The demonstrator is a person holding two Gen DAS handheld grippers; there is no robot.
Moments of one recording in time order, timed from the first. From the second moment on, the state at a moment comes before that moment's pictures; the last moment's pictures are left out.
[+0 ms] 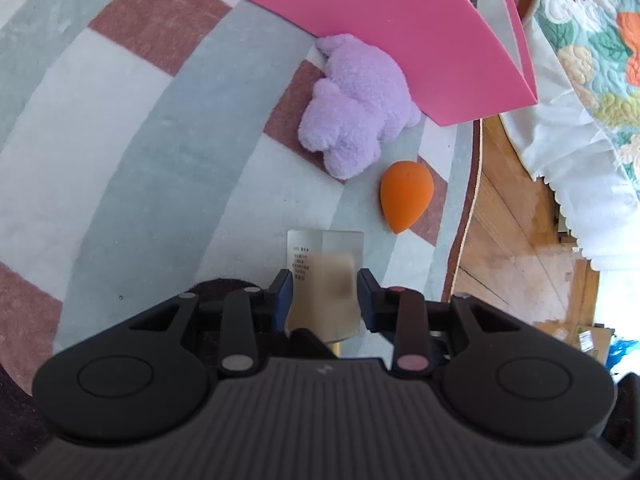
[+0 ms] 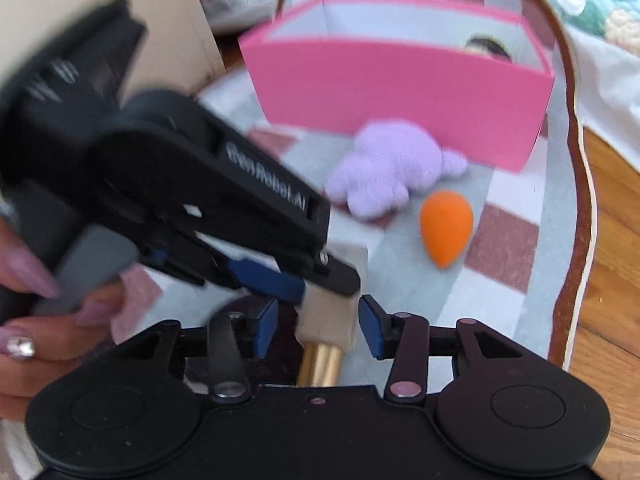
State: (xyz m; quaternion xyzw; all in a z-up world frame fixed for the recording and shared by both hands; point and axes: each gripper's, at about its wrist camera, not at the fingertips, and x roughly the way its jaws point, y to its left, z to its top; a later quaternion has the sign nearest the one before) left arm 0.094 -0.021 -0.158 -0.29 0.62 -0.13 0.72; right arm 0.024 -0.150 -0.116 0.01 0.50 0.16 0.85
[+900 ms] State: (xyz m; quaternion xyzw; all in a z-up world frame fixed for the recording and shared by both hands) left arm 0.093 -0.019 -0.080 -0.27 0.55 -0.16 0.78; right arm 0.042 -0.197 -0.085 0.22 0.48 0.12 0.84
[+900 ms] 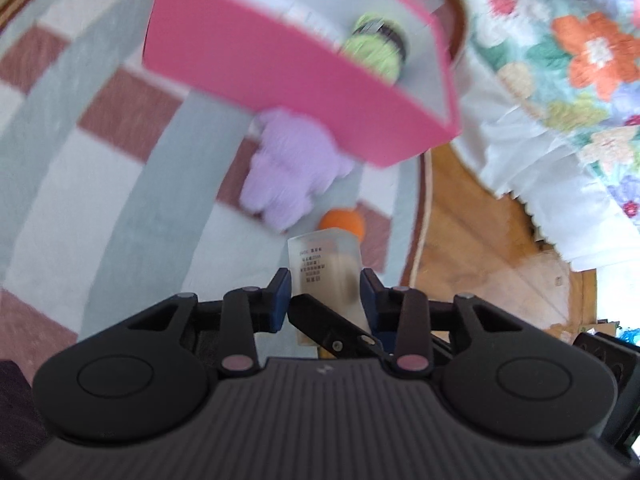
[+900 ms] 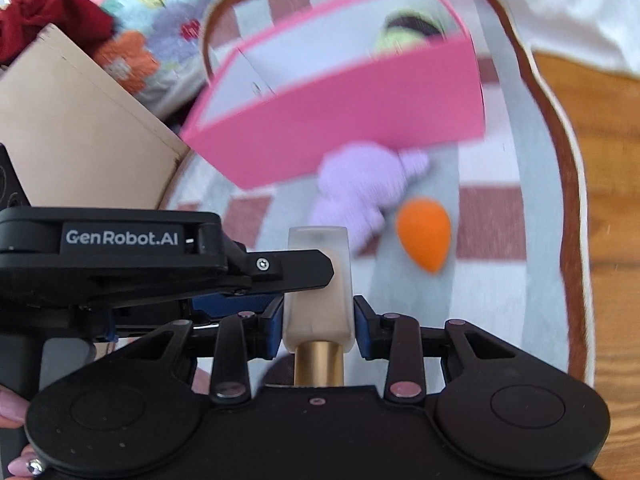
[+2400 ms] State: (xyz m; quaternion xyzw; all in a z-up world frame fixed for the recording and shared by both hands) left arm 0.322 0.002 -0.048 -0.17 0.49 -0.13 0.84; right arm 0.270 -0.163 -0.071 0.24 0.42 0.10 0.87
